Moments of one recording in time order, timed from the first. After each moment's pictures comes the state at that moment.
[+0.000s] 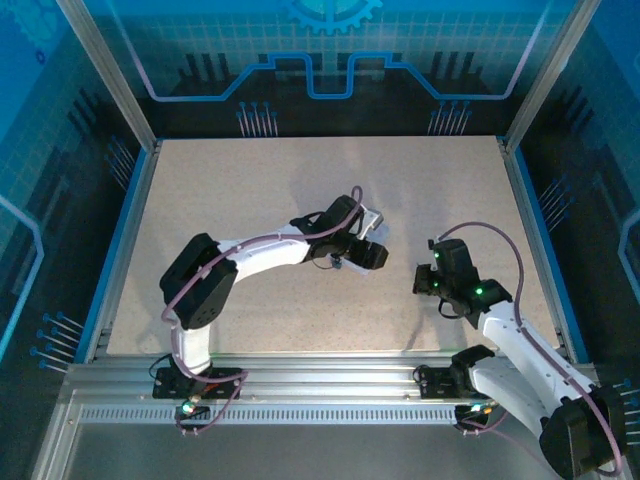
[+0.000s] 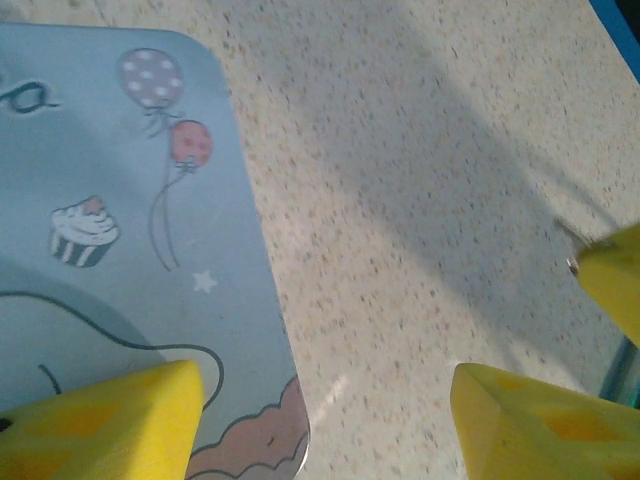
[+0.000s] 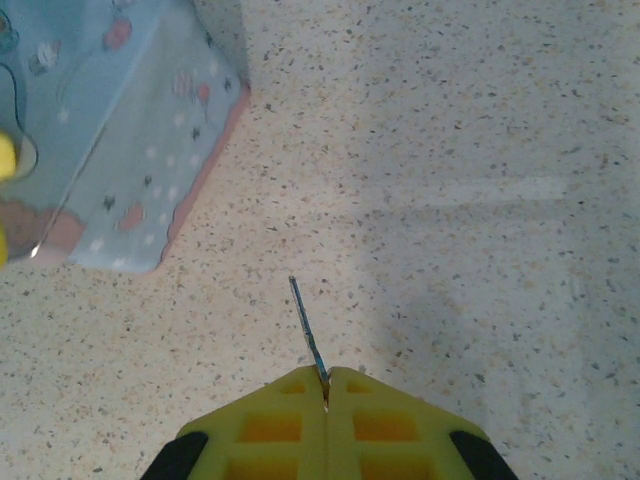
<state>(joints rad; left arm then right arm) -0.78 1.88 1.31 -0.26 0.31 -0.37 0.34 0.86 0.53 -0.56 0.03 0.43</state>
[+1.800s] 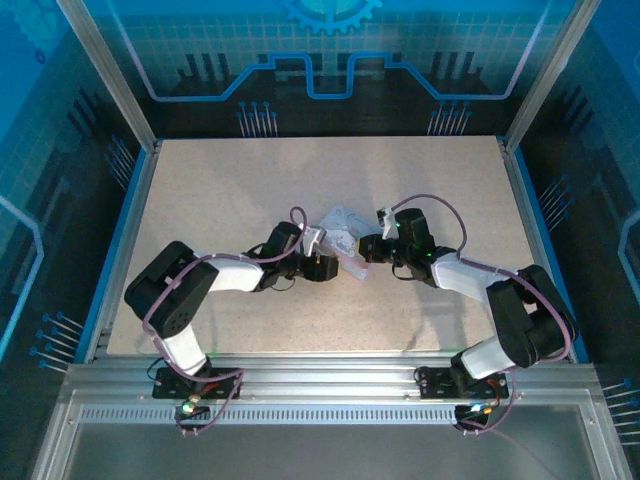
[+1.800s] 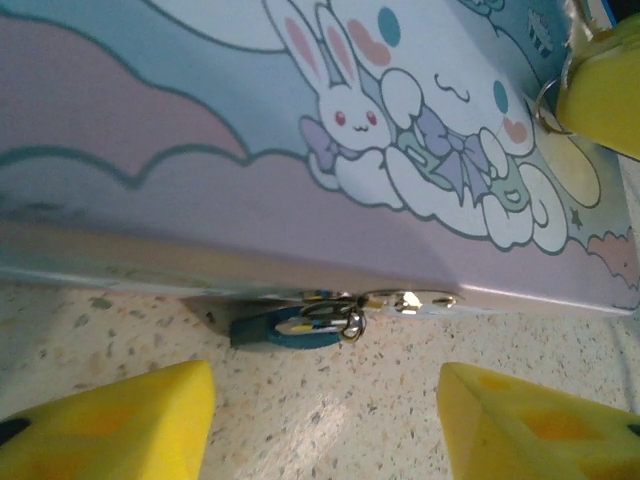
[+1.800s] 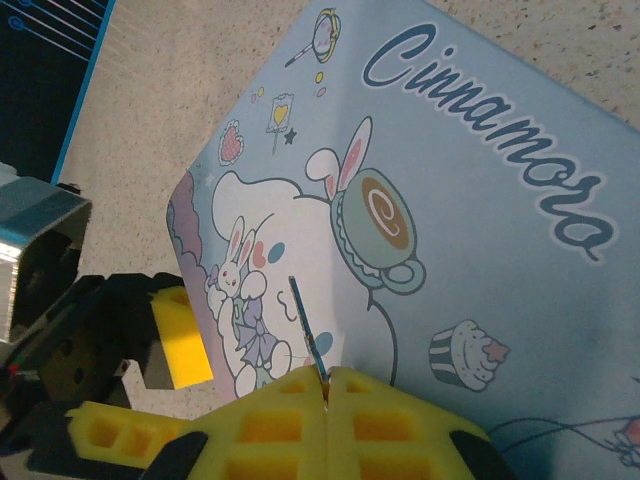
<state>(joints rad) -0.58 1.74 0.72 0.32 0.41 -0.46 0.42 1.48 0.66 0.15 -0.39 0.55</state>
